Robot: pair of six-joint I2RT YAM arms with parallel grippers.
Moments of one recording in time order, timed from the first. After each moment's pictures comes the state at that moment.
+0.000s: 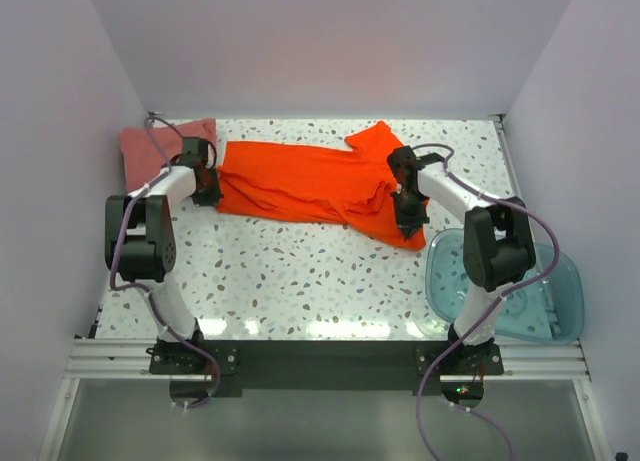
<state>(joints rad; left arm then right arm) 0.00 1.90 1.27 -0.45 -0.06 -0.22 0.32 1.85 1.35 -1.01 0.11 0.32</state>
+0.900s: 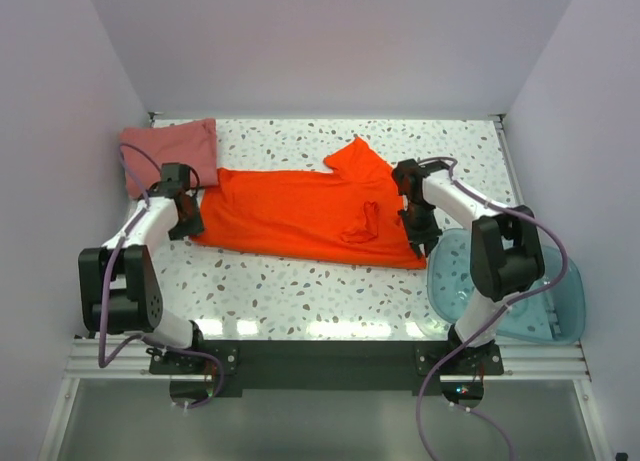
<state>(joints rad) 0.08 1.51 0.96 -0.60 -0.22 -0.24 0.32 1.77 1.27 -1.16 0.17 0.21</state>
